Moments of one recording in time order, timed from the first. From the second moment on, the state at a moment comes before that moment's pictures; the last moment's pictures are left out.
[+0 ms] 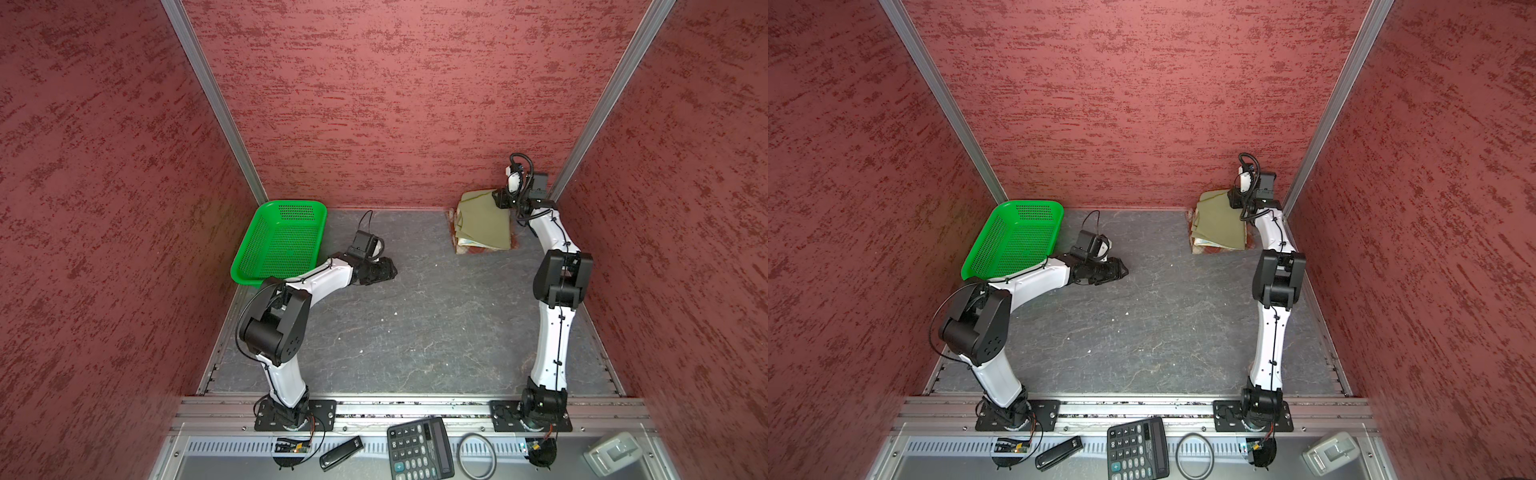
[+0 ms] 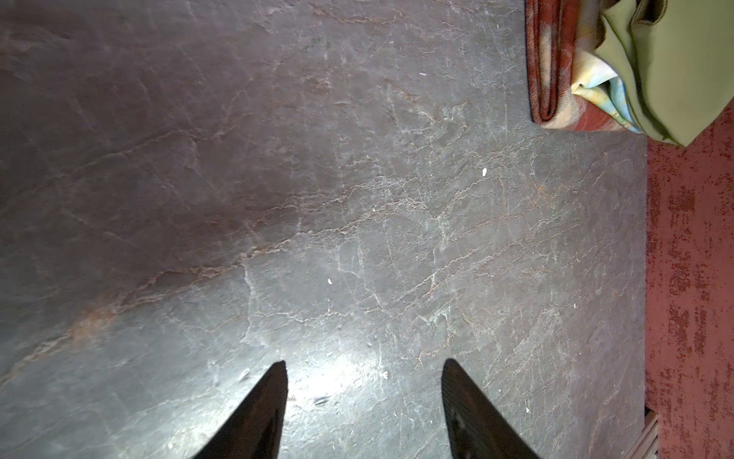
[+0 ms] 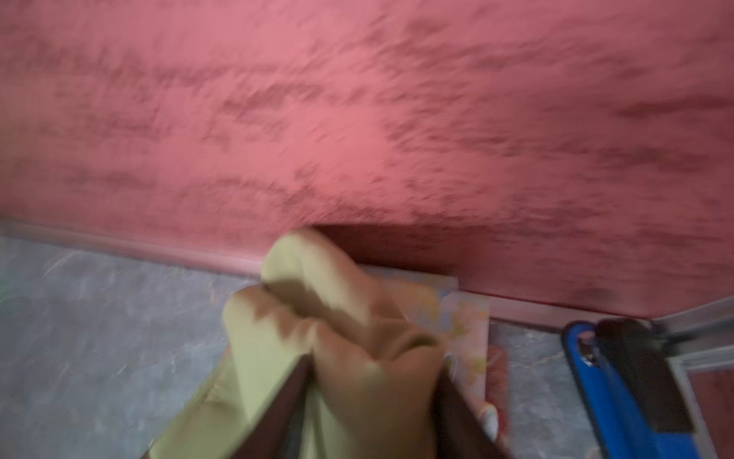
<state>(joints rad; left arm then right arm) -0.44 1.78 1.18 -0.34 0.26 -0.58 -0.15 2.40 2.25 -0.32 -0.30 -0.06</state>
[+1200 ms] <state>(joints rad) -0.26 0.95 0.80 -0.16 -0.14 -0.28 0.03 0.80 0.60 0.30 0.16 0.08</state>
